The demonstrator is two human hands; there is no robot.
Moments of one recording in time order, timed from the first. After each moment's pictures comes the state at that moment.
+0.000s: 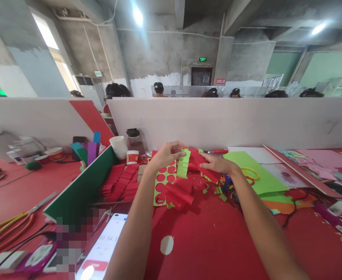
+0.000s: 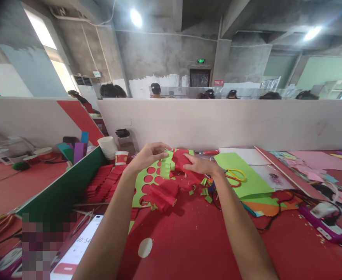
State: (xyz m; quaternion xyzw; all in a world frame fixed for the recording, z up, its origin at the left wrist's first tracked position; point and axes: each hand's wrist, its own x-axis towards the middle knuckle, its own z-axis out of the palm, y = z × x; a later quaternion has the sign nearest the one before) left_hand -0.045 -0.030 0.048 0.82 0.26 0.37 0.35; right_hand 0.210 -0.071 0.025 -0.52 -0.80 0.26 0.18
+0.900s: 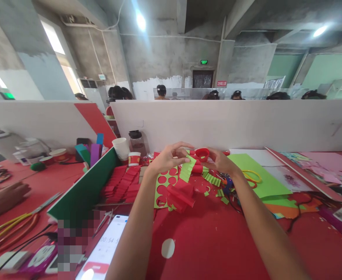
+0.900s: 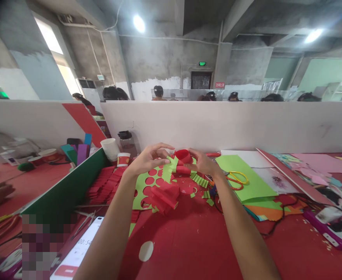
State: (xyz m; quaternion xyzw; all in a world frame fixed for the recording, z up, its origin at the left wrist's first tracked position) left_hand -0.048 -0.047 0.057 0.83 0.15 0.37 0.39; right_hand 0.203 -0.067 0.023 -0.31 -0.80 0.27 0.44
